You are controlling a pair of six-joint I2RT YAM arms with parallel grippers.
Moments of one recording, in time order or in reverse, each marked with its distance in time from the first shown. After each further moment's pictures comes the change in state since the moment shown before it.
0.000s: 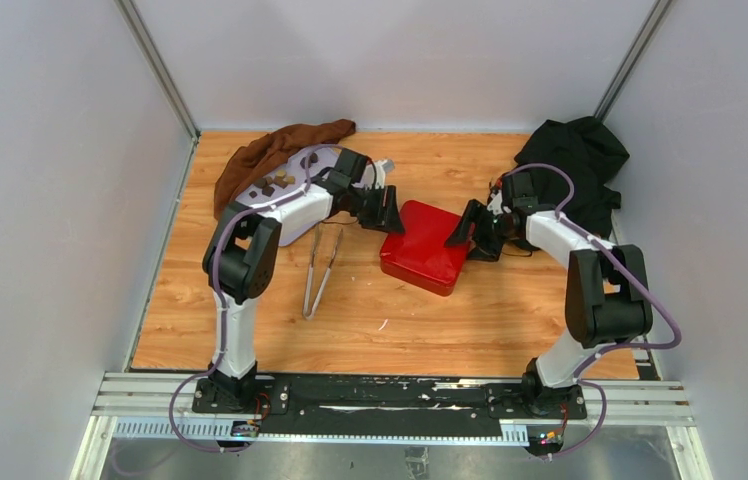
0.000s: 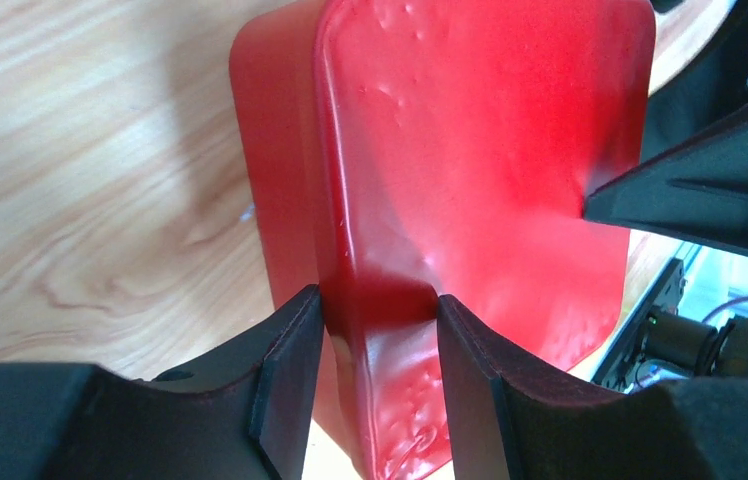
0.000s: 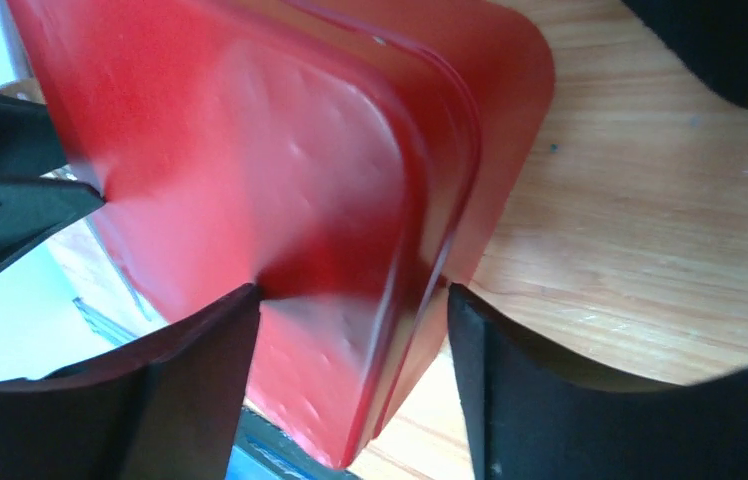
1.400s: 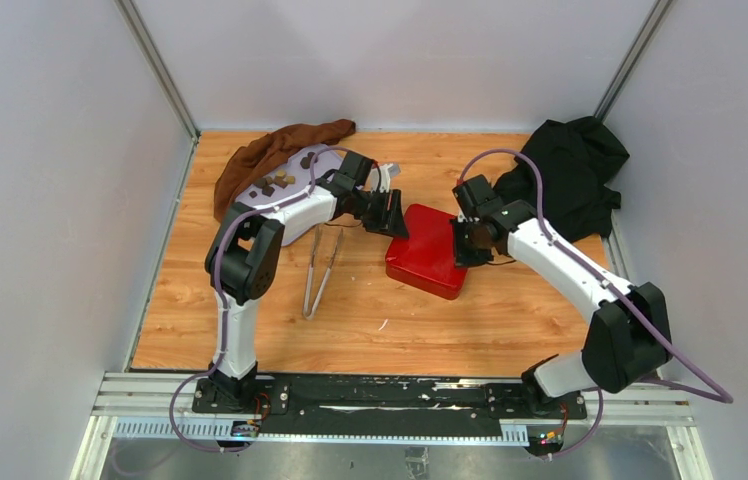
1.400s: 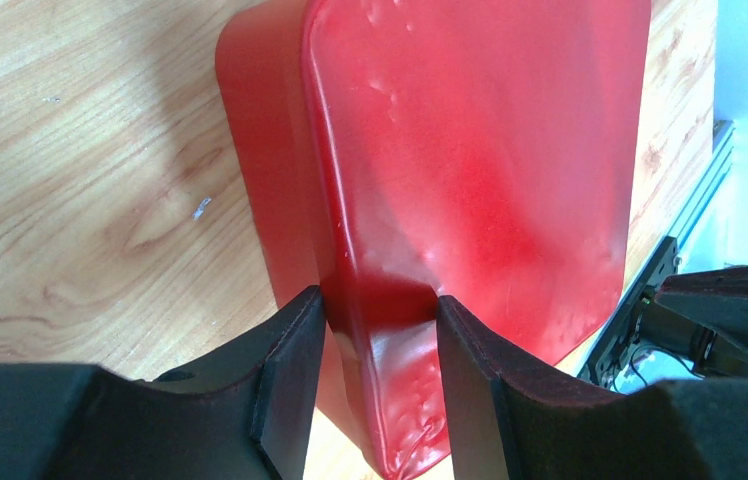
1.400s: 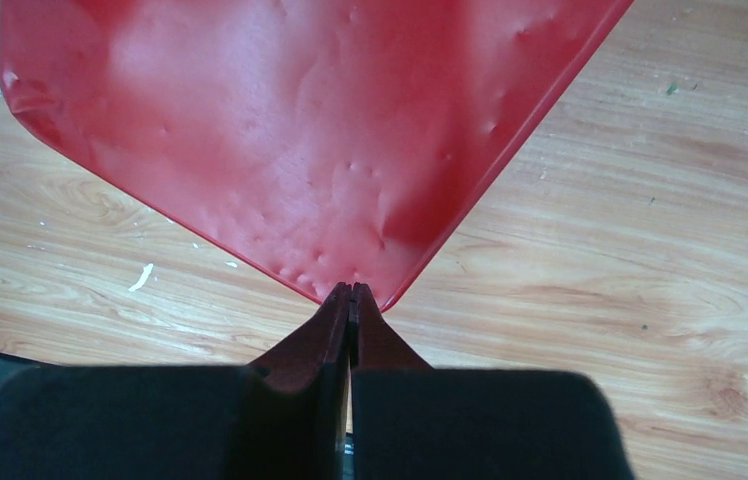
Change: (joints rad) left arm -0.035 0.003 -0.001 -0.006 0.024 0.008; right arm 0.351 -0.219 0.119 -0.401 0.481 -0.162
